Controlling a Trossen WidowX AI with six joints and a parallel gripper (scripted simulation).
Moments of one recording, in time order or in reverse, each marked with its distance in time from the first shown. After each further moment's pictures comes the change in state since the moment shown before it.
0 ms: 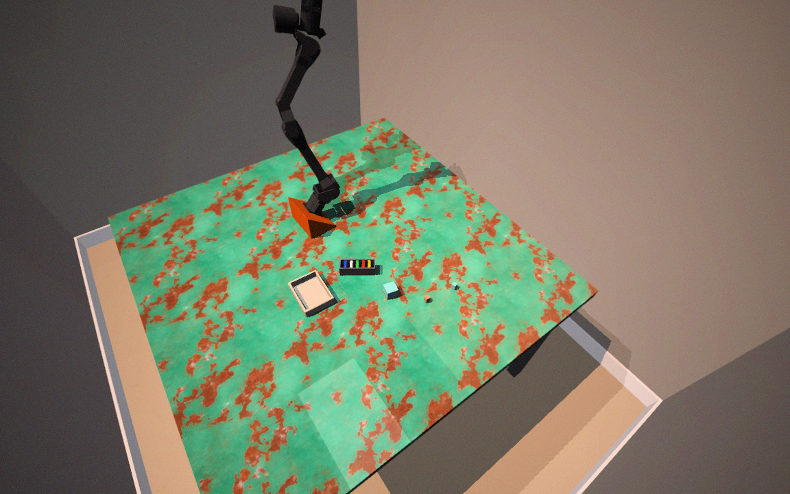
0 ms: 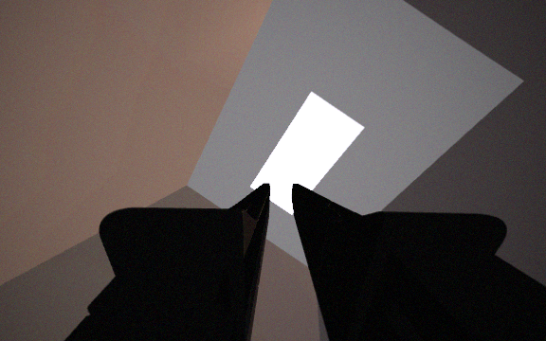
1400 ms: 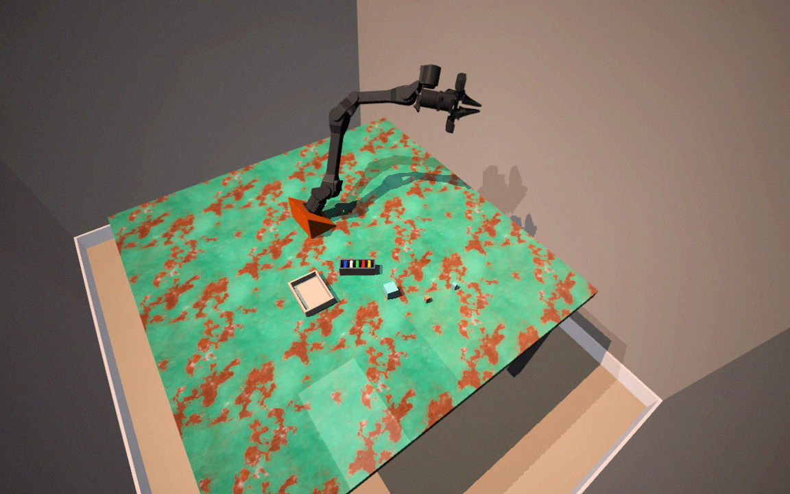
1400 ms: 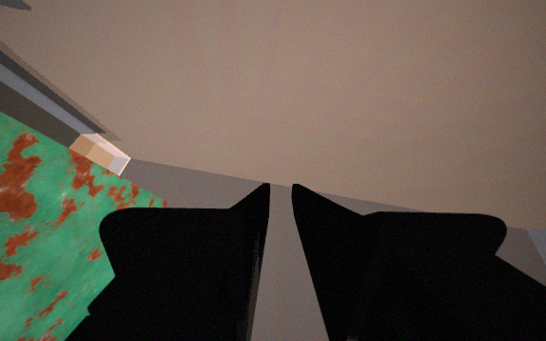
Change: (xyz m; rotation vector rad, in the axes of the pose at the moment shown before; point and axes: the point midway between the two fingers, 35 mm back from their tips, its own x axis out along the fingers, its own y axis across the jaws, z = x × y) arm -0.260 0.539 -0.070 -0.228 0.143 1.418
